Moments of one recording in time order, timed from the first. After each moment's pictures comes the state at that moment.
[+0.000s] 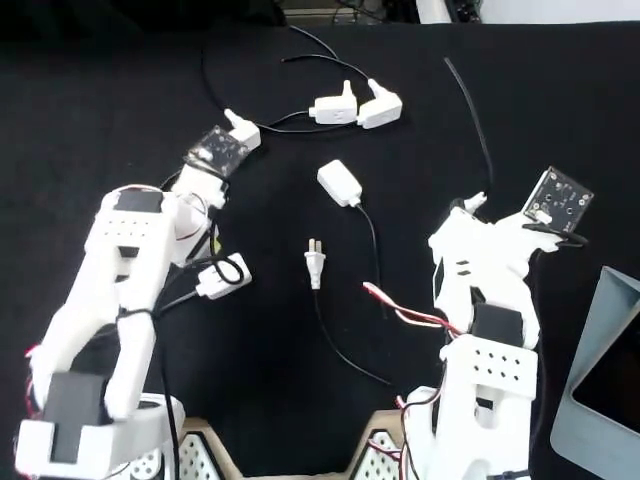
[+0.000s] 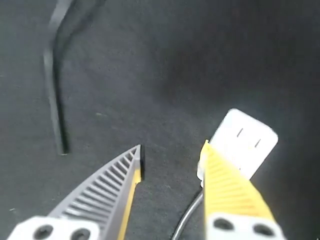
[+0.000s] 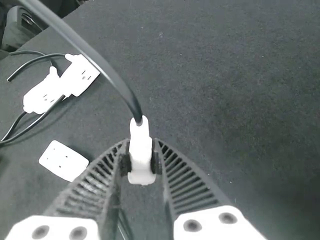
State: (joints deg) left arm -2.2 -12.6 34.1 56.0 -33.1; right arm 13.6 -58.2 69.1 33.0 -20.3
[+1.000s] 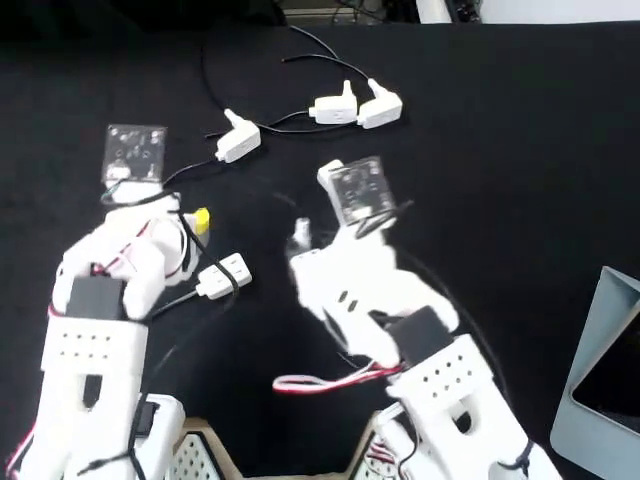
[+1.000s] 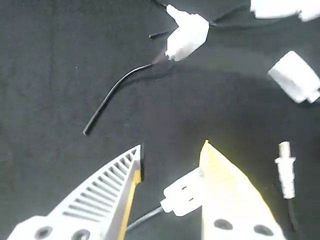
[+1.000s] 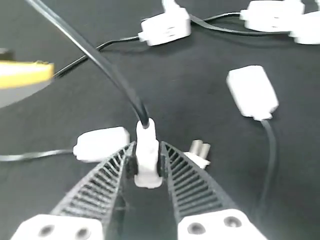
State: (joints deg) left arm -2.3 -53.5 48.8 56.0 -0.6; right arm -31.6 -58.3 58.9 48.9 -8.7
